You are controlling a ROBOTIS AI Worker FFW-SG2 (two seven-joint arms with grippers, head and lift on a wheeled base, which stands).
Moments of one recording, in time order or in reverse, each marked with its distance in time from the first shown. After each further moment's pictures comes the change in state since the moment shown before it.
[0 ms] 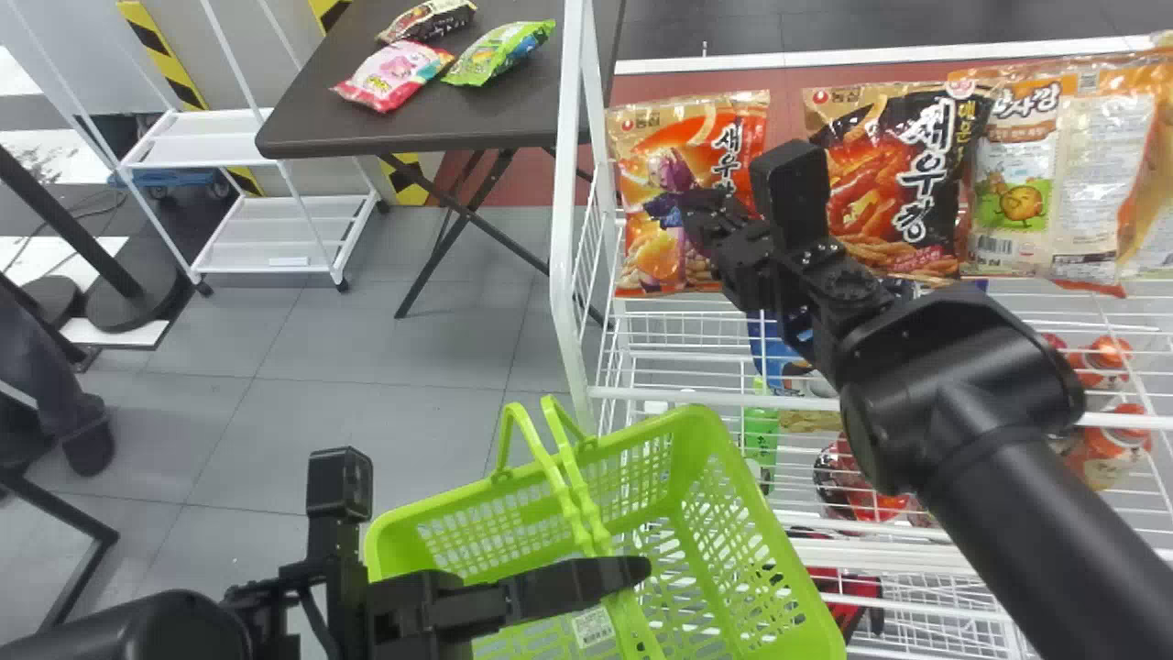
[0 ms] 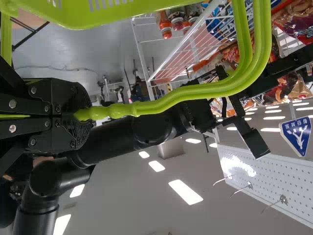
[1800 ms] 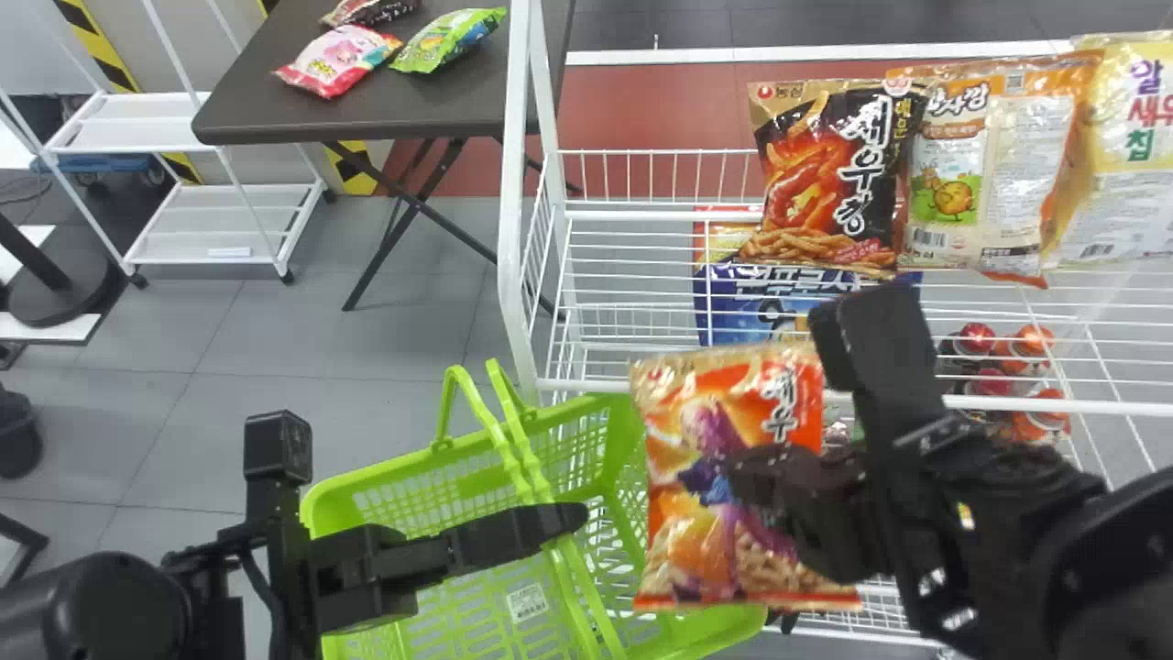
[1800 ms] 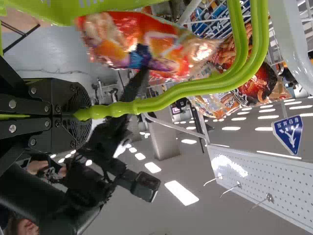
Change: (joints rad) left arm -0.077 0.010 0.012 0.060 0.000 0.000 0.006; right arm 0.566 -0.102 -0.062 -1.335 0.057 1.444 0.054
